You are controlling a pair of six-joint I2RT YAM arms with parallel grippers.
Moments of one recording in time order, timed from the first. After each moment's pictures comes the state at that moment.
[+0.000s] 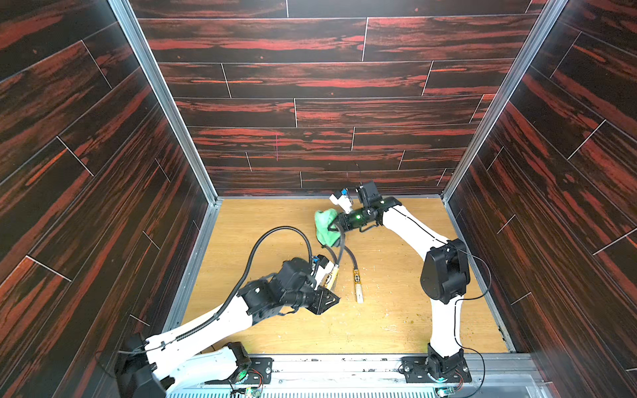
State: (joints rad) left arm -0.90 1.02 0.77 -0.33 0.36 -0.58; right arm 0.46 2.07 1.78 -0.69 -0.75 0.11
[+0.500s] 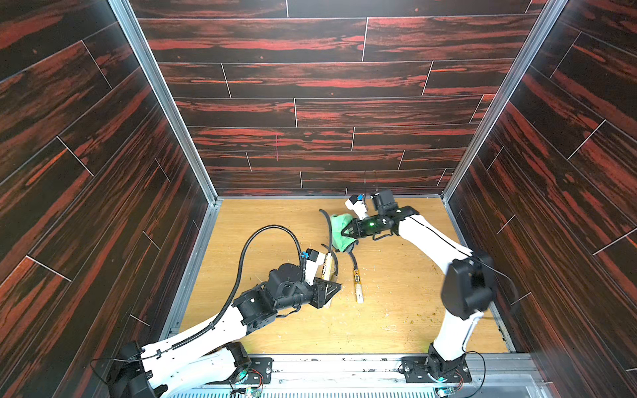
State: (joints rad) left arm -0.89 0.97 0.65 -0.04 0.26 -0.72; right arm 0.43 1.78 1.52 -0.60 -0.67 0.16
